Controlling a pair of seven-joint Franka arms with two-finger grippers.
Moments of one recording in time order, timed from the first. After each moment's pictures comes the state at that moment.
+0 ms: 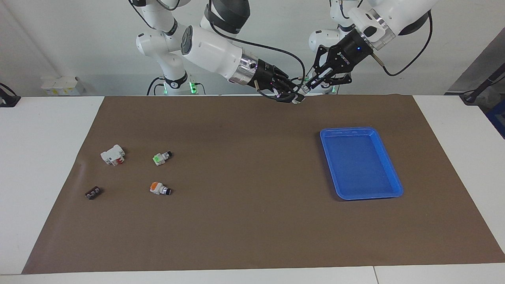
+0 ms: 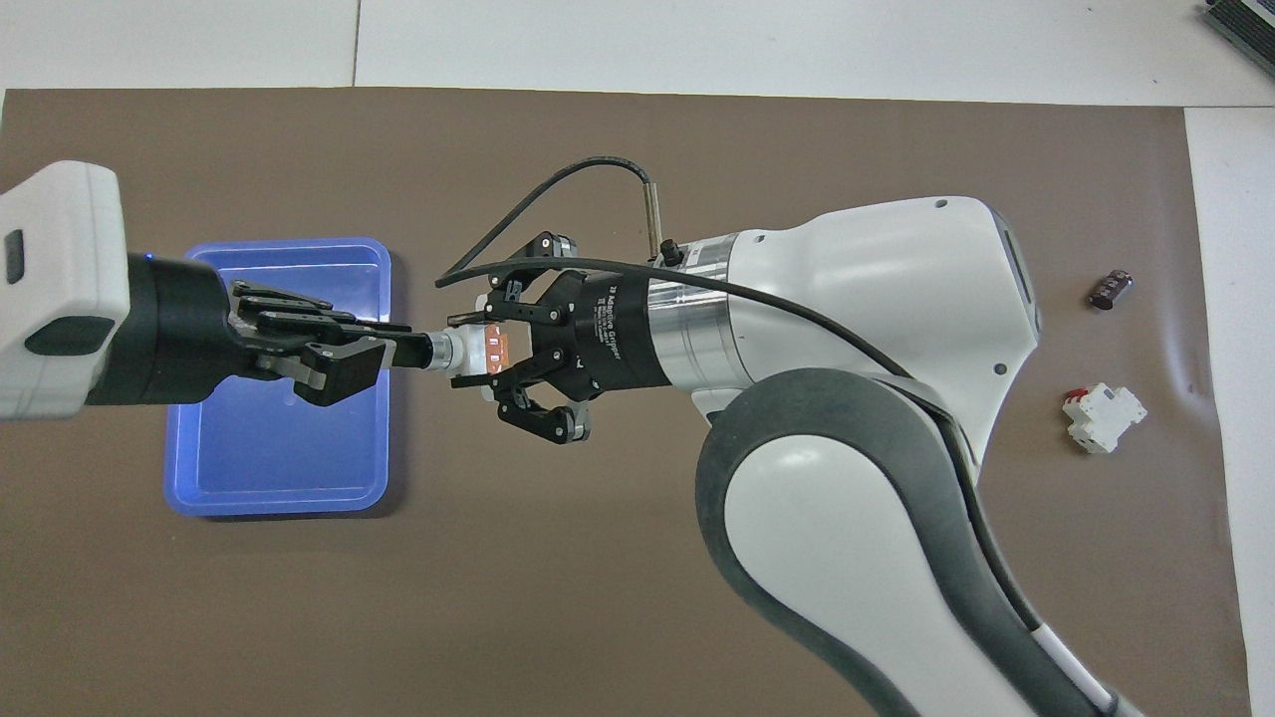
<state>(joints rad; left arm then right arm) -0.06 -0.17 -0.17 -1.74 -0.69 1.77 0.37 0.37 0.18 0.22 -1.61 1.00 2.17 1.59</state>
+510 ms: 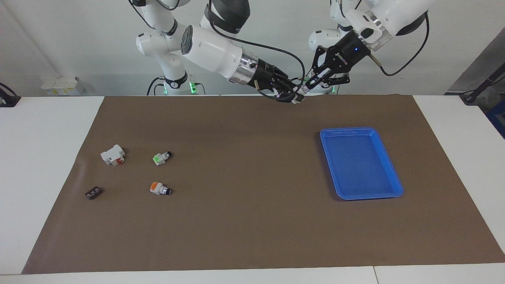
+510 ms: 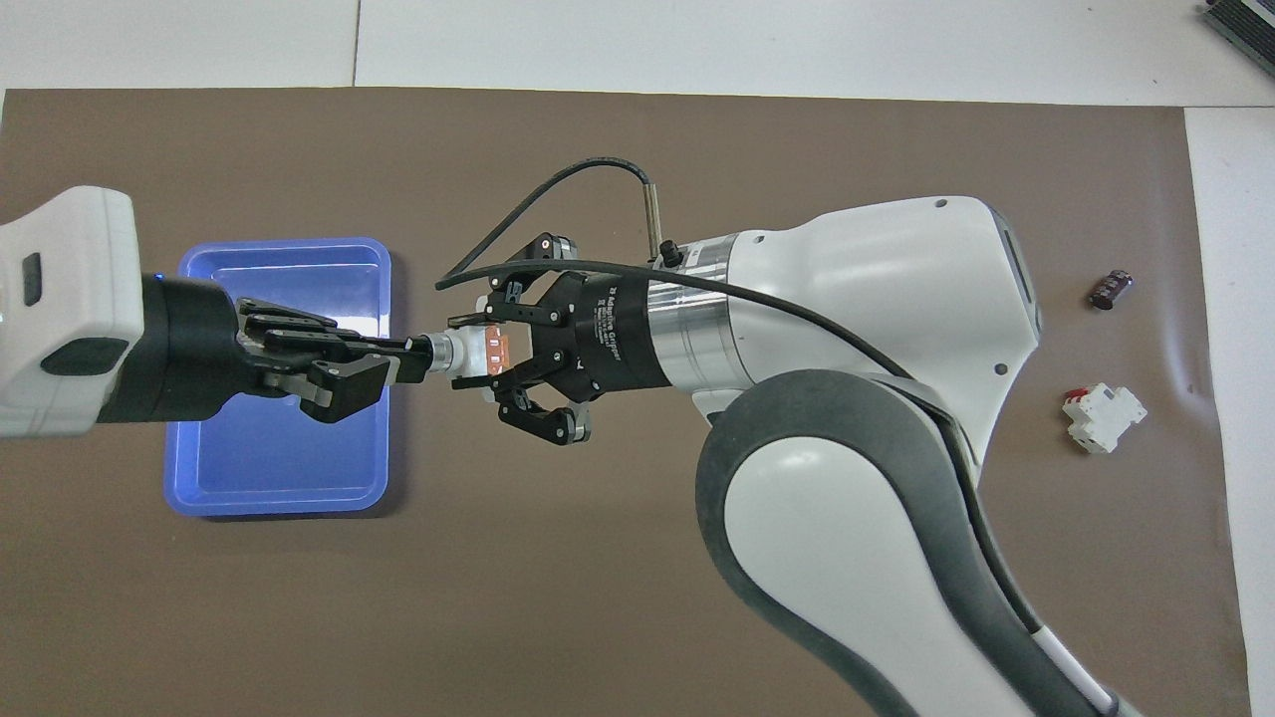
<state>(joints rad) -0.07 -0.19 -0.17 -1.78 -0.69 1.77 0.37 0.37 0.18 0.22 -1.61 1.00 2.17 1.59</state>
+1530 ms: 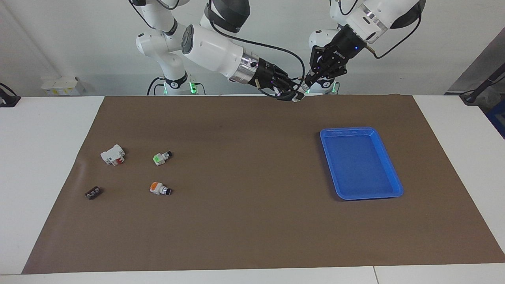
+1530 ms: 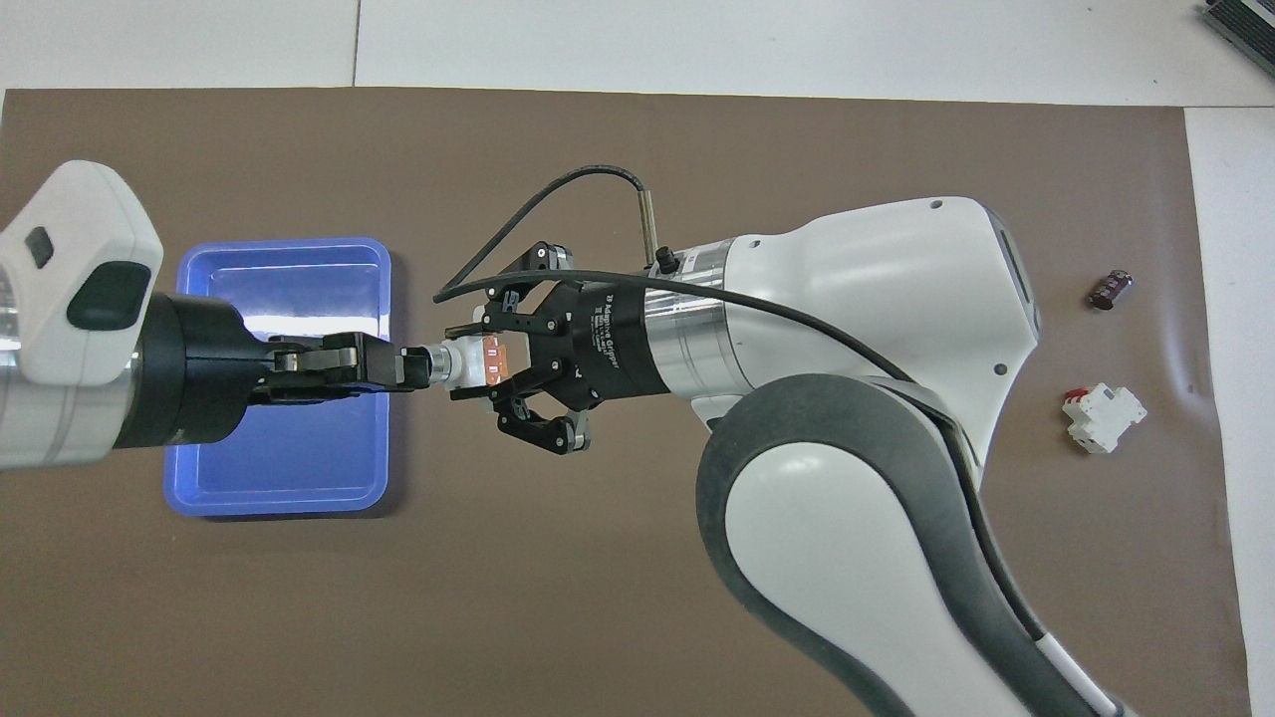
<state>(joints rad) -0.07 -0.22 -0.20 -1.77 -0.61 1.77 -0.29 0.37 0.17 0.22 -1.61 1.00 2.14 1.59</state>
